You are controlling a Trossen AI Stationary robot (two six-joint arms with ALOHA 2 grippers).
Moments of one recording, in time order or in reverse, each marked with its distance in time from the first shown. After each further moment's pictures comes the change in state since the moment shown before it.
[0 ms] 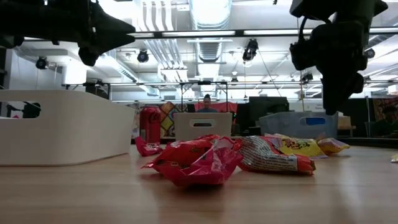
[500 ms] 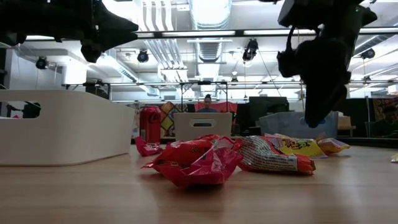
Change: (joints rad) left arm 0.000 0.023 0.024 0.002 -0.001 0.046; right arm 0.000 0.137 0.009 0.118 0.078 -0.049
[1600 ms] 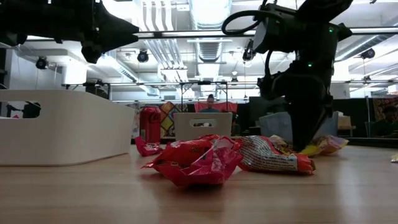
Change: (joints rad) left arm 0.000 0.015 -0.001 0.001 -0.001 0.006; right arm 0.000 0.274 0.117 0.021 0.000 0.007
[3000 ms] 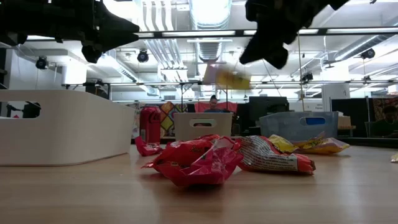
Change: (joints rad) left arm 0.000 0.002 0.003 0.008 0.000 -0.008; right arm -0.046 -0.314 0.050 0.289 0.039 -0.384
